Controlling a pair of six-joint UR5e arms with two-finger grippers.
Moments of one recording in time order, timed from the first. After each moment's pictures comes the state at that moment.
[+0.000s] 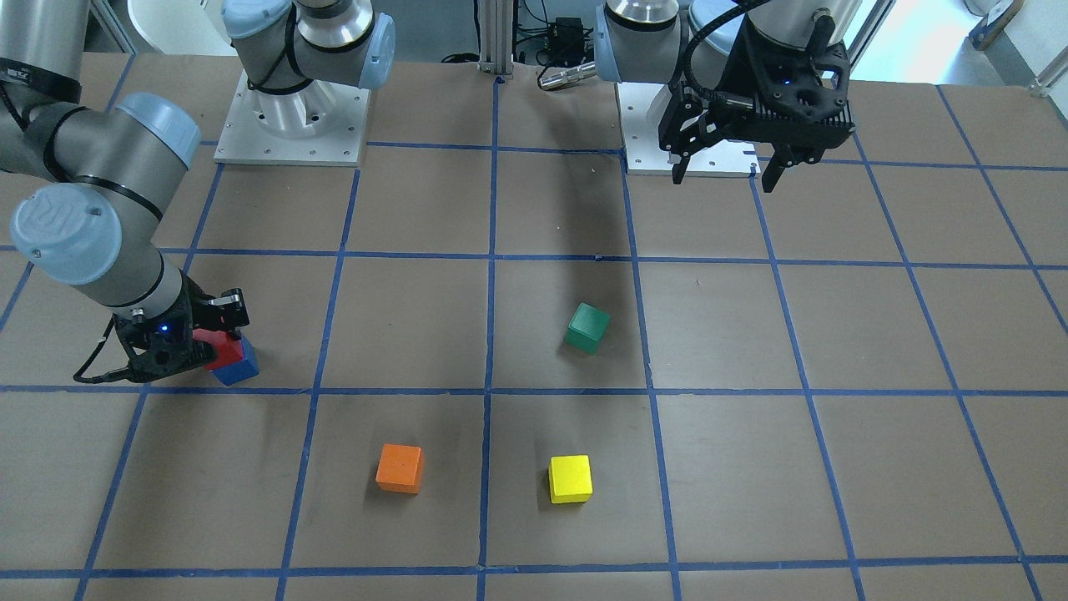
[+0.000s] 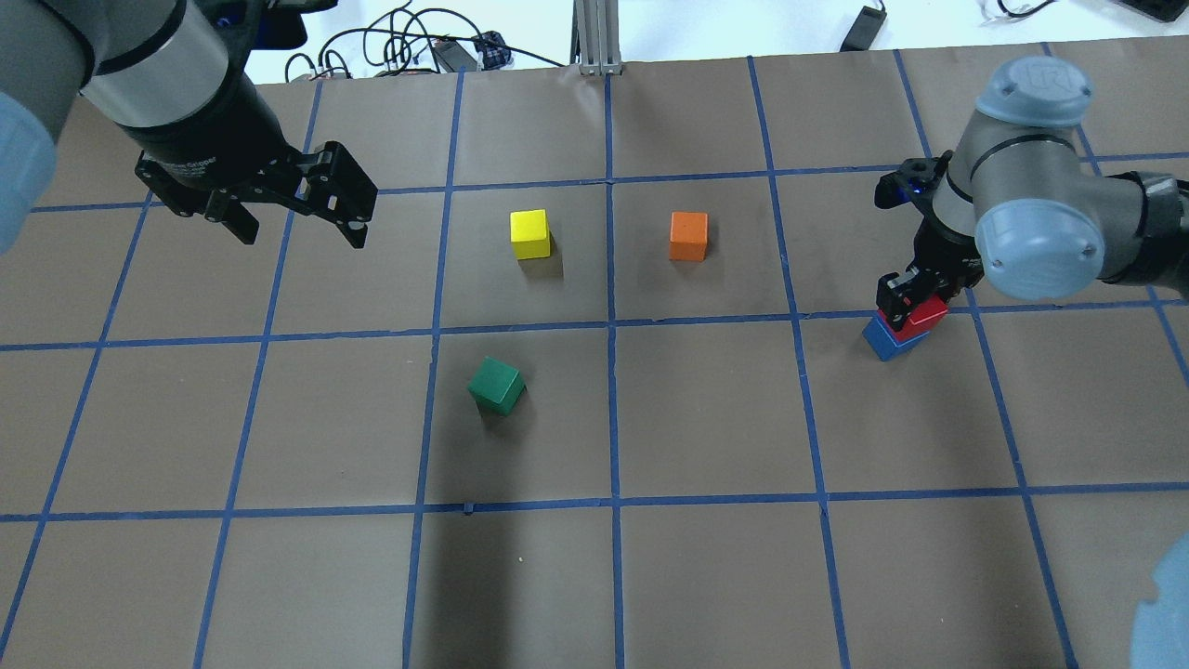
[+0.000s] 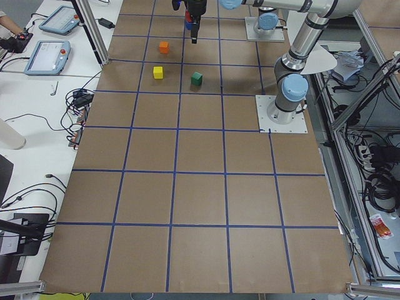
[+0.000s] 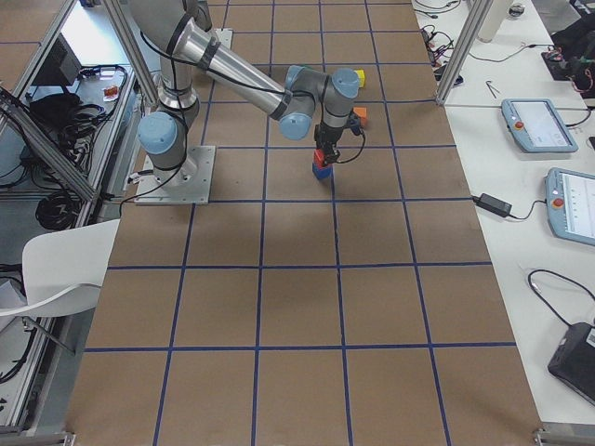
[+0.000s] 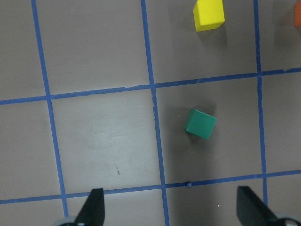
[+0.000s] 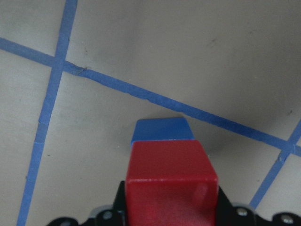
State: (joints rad) left arm -1.59 -1.50 -1.57 -1.60 1.57 0.08; right arm 1.35 -1.31 1.90 -2.04 -1.63 -0.57
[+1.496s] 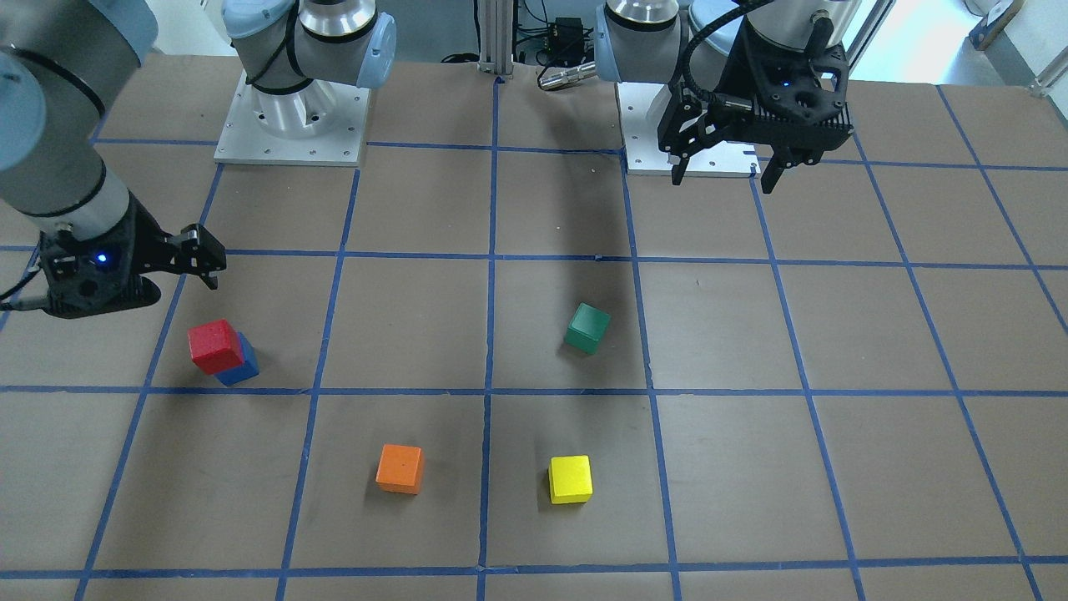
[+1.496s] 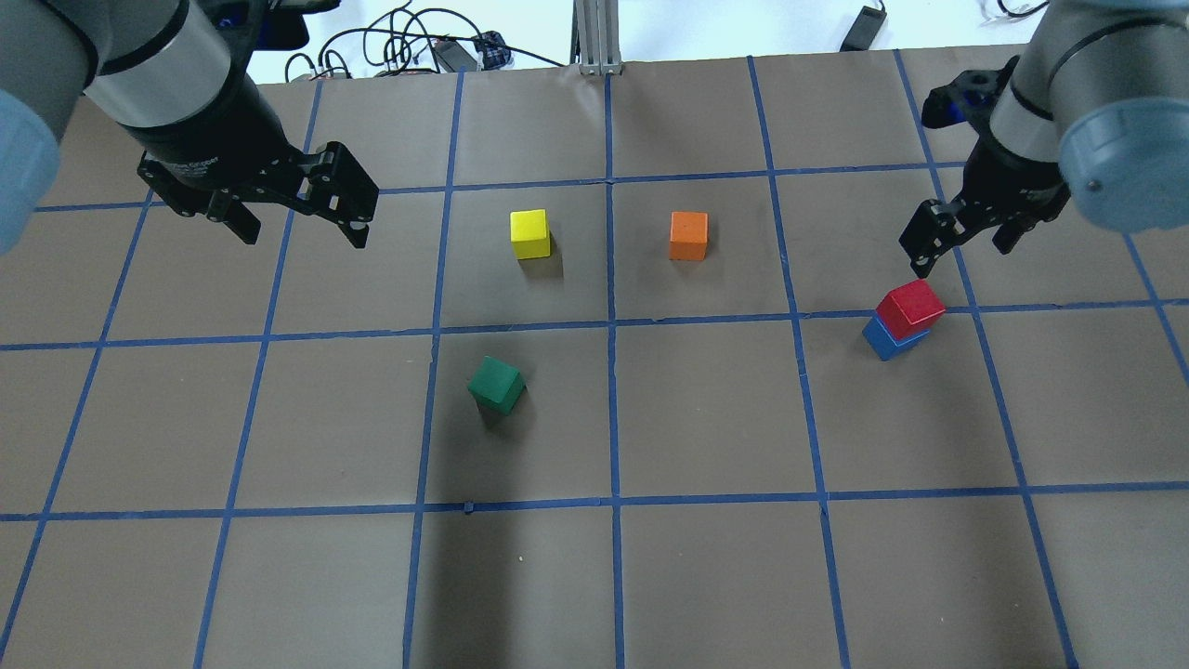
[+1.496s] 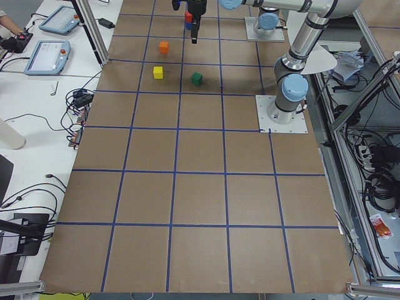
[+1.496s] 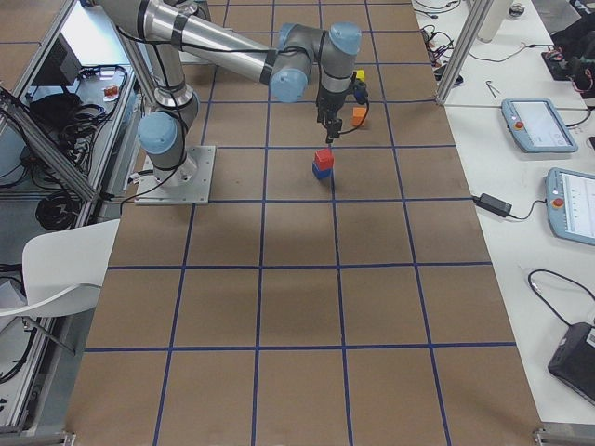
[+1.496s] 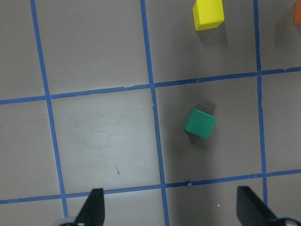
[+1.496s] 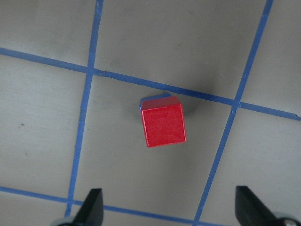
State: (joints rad) left arm -1.59 -1.50 -1.57 -1.60 1.57 0.08; right arm 1.37 -1.49 1.70 -1.70 -1.64 -0.41
